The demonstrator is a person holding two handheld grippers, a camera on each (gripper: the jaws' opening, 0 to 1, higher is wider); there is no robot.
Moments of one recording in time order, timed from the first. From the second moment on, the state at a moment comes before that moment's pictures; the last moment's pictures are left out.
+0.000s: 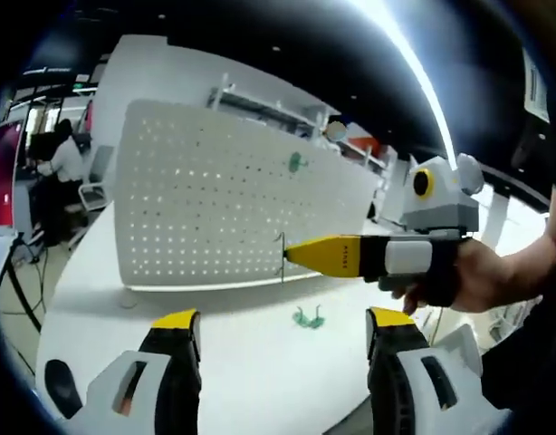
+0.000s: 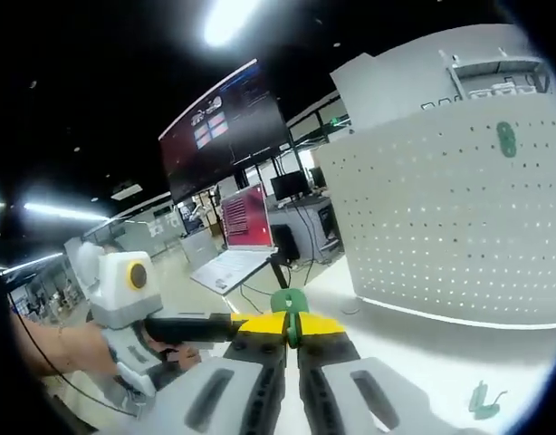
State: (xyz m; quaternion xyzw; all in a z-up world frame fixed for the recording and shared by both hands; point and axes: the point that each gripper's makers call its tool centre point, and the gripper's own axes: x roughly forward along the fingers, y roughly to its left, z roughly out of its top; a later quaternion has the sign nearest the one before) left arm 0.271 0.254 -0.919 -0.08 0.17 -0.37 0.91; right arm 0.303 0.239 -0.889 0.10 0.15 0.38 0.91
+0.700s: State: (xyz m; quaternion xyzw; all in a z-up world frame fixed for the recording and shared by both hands) left arm 0.276 0.253 -0.911 -0.08 0.14 -0.35 0.92; right arm 0.354 0.187 -0.880 0.05 0.06 0.21 0.97
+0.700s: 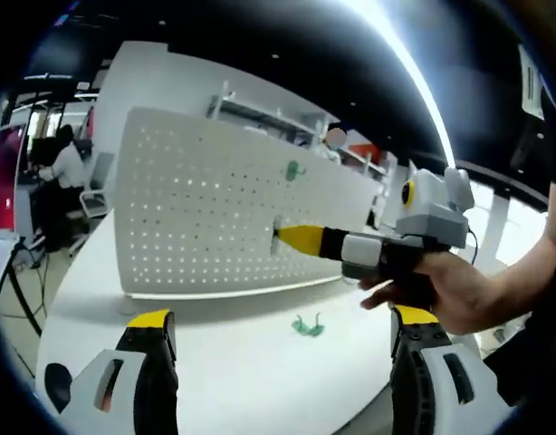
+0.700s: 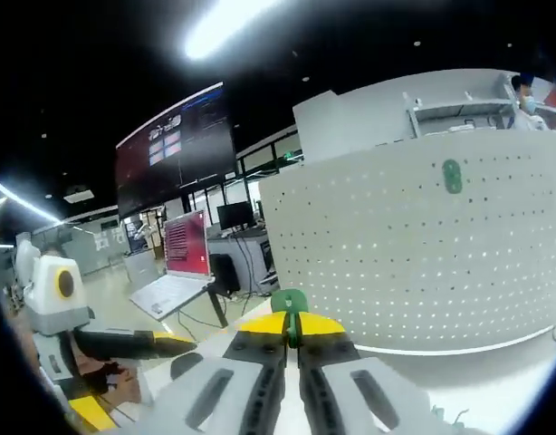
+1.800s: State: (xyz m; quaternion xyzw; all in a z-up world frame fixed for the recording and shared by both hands) left arm 0.296 0.265 -0.928 -0.06 0.15 -0.32 0.93; right arm 0.467 0.013 -0.828 0.05 -0.03 0.00 1.00
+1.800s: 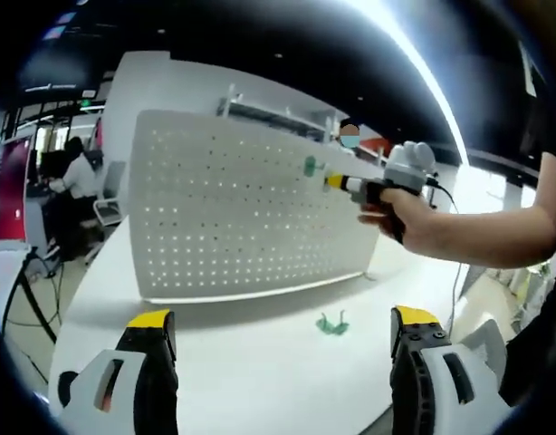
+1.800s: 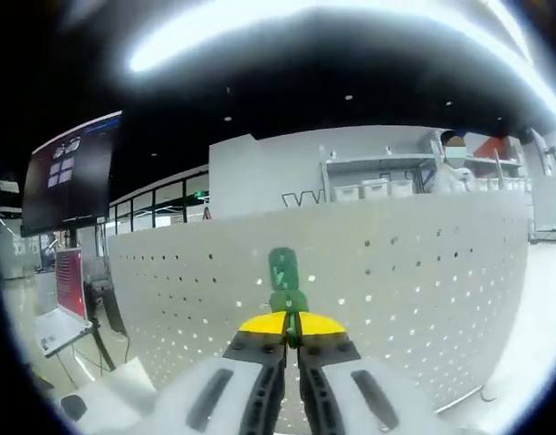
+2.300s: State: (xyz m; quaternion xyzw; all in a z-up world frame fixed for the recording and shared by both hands) left arm 0.294 0.272 -0.936 -0.06 0.17 -0.31 0.93; right arm 0.484 -0.012 -0.803 0.06 -0.07 -0.03 1.00
